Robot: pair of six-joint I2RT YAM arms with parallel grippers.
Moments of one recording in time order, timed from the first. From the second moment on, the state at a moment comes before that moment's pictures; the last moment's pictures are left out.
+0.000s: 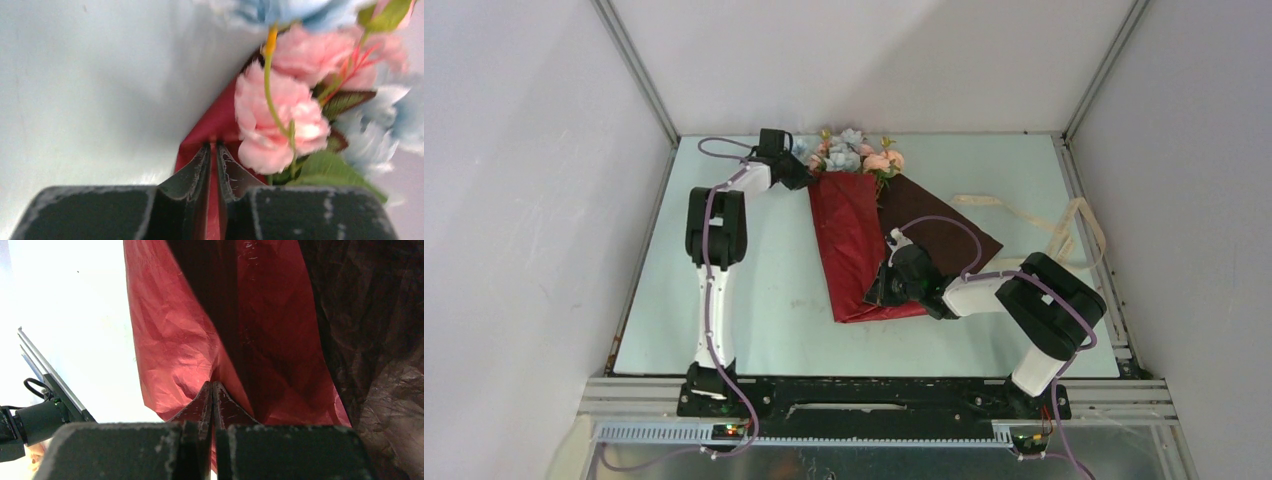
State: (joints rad) left arm -0.15 2.38 1.83 -0.27 0.20 -0.91; right arm 0.78 1.70 0.62 0.38 -0.18 0.81
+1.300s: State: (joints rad) left arm -0.56 1.45 0.95 -0.15 0.23 -0.64; right arm 0.70 1.22 0.72 -0.11 -0.09 0.65
